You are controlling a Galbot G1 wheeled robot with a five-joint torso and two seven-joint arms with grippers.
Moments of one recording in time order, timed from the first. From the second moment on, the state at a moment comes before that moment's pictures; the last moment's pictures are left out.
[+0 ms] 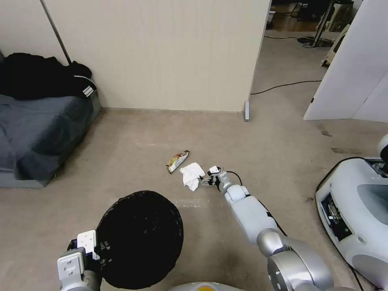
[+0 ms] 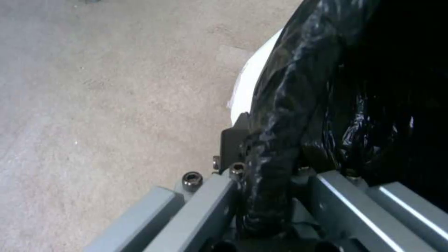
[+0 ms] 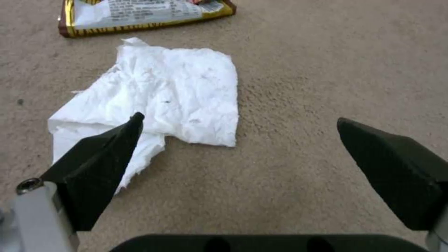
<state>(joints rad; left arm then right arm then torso) 1.98 -1.61 -0.65 -2.50 -0.17 0.74 -0.31 -0.54 1.61 0.31 0.46 -0.23 0.13 -0.22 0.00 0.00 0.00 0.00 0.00</state>
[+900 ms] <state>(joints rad) 1.97 -1.61 -0.64 -2.50 -0.14 0.74 -0.31 -0.58 1.61 0.29 0.50 -0.26 0.12 -0.23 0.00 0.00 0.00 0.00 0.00</state>
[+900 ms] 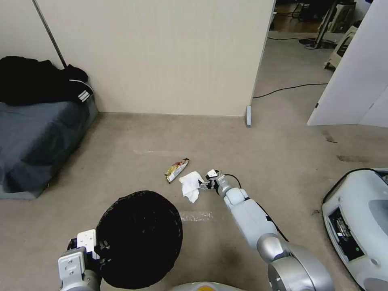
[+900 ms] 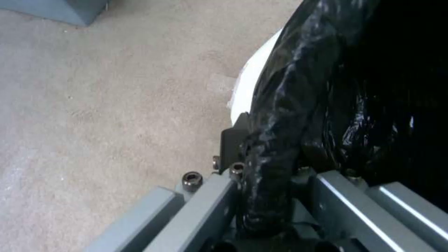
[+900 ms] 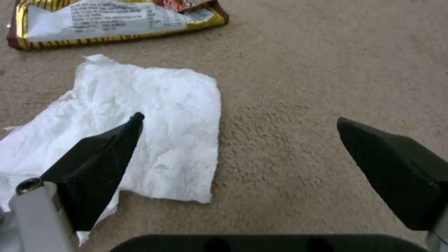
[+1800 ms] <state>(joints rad) 1.98 -1.61 -0.62 -2.50 -0.10 0.74 -0.29 -0.57 1.61 0.14 0.52 -0.21 0.14 -0.31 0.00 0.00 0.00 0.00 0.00</state>
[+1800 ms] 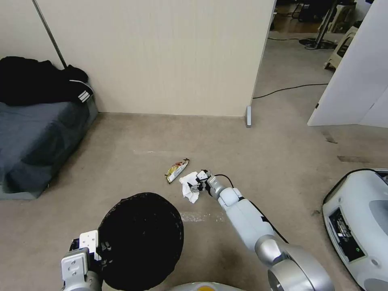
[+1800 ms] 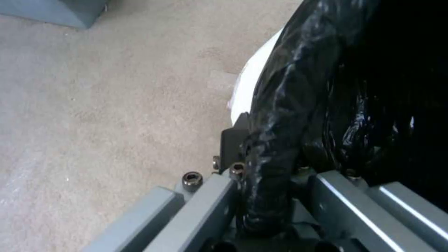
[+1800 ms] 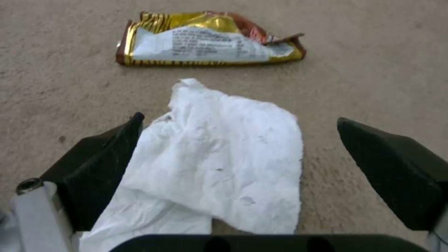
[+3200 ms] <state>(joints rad) 2.02 -1.61 -0.60 -2.50 0.00 0.70 -0.27 -0.48 1.61 0.00 0.40 -0.04 -0.15 -0.24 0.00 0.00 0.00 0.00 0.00</state>
